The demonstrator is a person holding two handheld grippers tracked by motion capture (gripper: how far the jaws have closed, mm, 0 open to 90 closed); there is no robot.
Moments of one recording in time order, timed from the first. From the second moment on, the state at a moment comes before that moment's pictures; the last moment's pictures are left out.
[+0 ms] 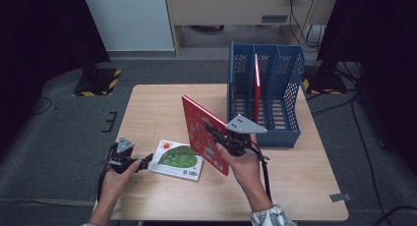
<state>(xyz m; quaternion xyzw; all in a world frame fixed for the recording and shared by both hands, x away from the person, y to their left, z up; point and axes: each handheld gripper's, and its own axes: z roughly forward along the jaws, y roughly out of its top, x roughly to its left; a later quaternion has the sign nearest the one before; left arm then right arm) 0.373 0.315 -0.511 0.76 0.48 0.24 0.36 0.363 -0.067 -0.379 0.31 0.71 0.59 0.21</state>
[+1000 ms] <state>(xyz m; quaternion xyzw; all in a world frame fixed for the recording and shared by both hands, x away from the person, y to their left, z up) 0.375 0.319 -0.514 0.76 0.49 0.24 0.35 0.321 -0.135 -0.383 0.34 0.70 0.60 0.22</state>
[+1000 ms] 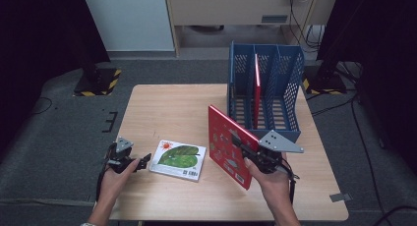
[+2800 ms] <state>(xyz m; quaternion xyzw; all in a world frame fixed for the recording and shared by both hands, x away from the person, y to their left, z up) 0.375 0.317 -0.515 0.77 0.48 0.24 0.35 0.338 -0.227 -0.292 0.43 0.63 0.56 0.32</state>
